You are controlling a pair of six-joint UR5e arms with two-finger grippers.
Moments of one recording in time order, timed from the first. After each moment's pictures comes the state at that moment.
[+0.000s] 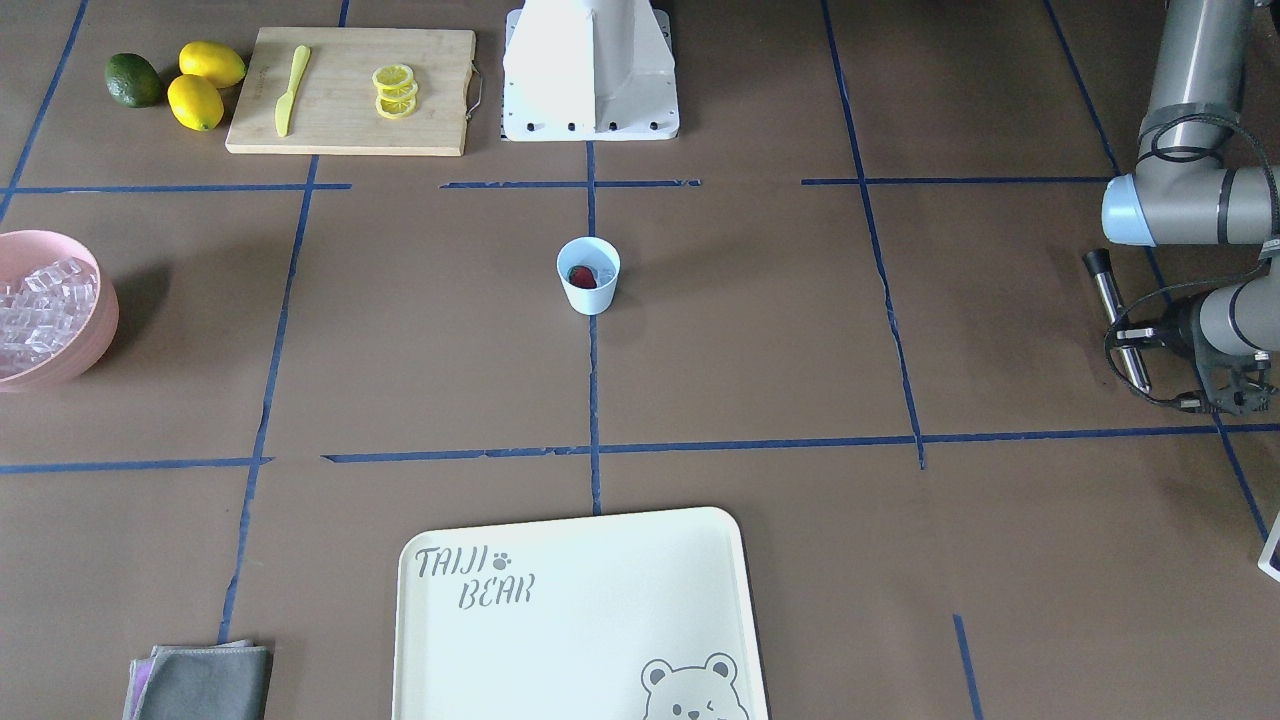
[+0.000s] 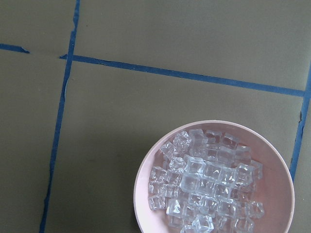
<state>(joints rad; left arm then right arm) -1.13 -1.78 -1.33 -1.58 -2.34 -0.30 1.32 -1.61 2.03 -1.74 2.37 0.19</state>
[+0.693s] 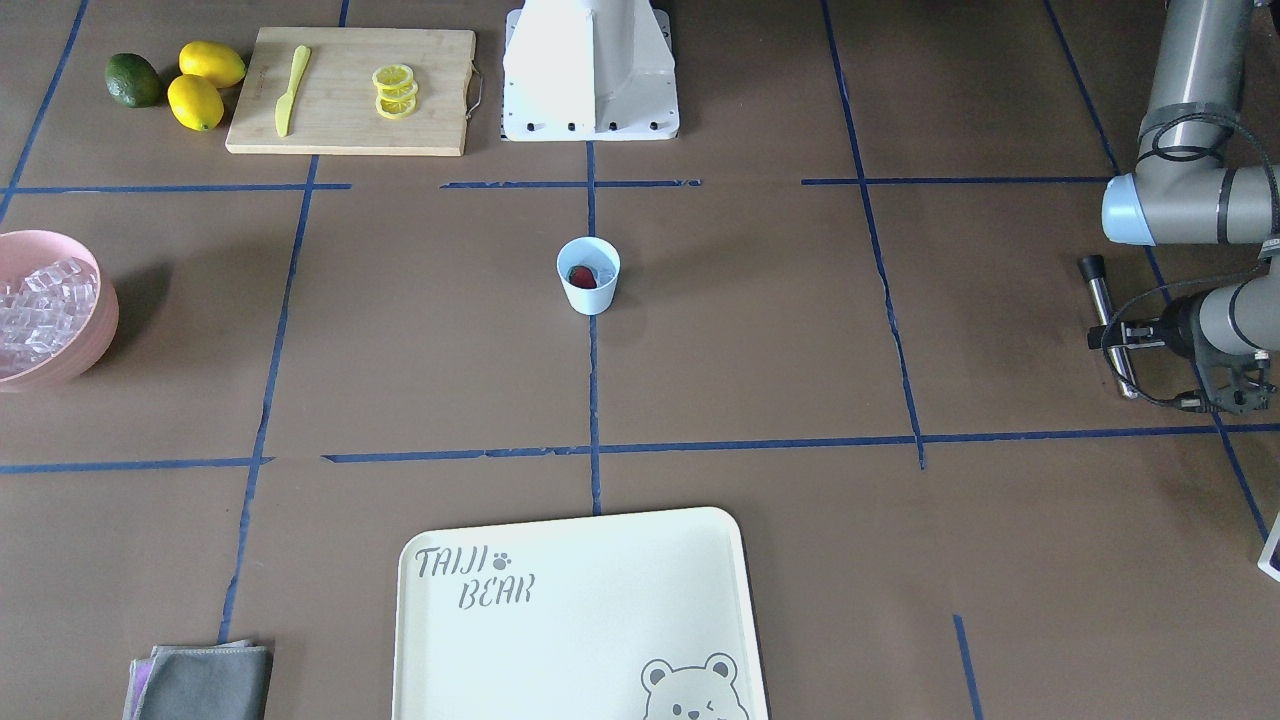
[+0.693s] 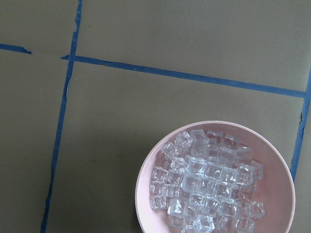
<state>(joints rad) -1.13 -1.78 -1.34 -1.57 -2.35 -0.31 1.32 -1.61 2.04 -1.74 2.37 0.19</state>
